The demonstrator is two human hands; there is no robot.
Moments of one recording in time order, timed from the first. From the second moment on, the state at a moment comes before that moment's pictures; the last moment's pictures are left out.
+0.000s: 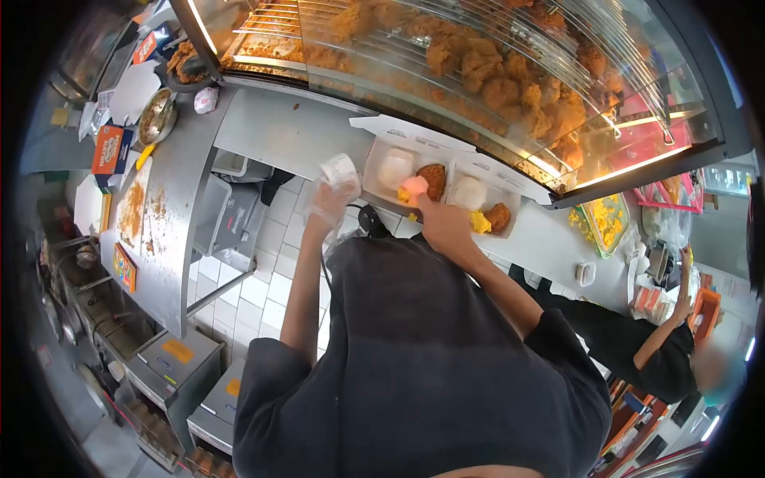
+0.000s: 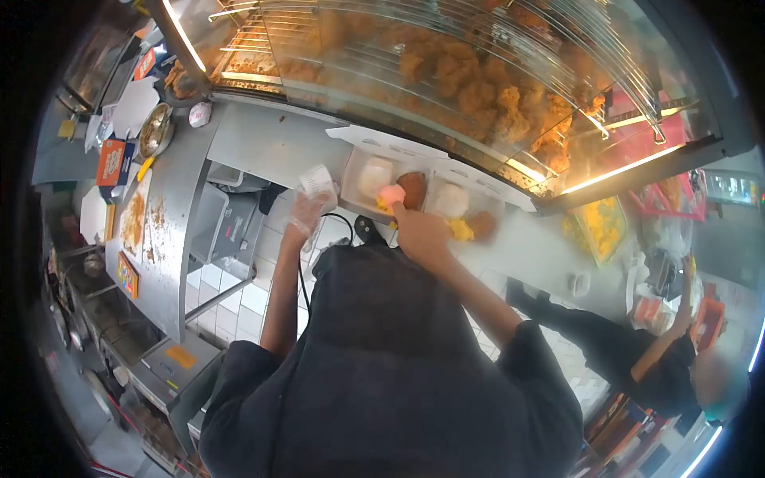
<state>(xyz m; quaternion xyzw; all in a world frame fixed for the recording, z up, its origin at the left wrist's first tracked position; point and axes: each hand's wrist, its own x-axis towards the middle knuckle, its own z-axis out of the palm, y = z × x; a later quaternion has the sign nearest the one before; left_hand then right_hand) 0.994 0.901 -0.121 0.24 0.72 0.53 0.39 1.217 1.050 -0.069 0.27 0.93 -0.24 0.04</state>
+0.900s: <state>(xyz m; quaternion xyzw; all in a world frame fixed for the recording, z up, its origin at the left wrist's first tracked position) 0.939 0.938 -0.243 0.42 0.75 0.38 0.35 1.529 1.227 -0.076 0.76 0.63 -0.16 -0.07</state>
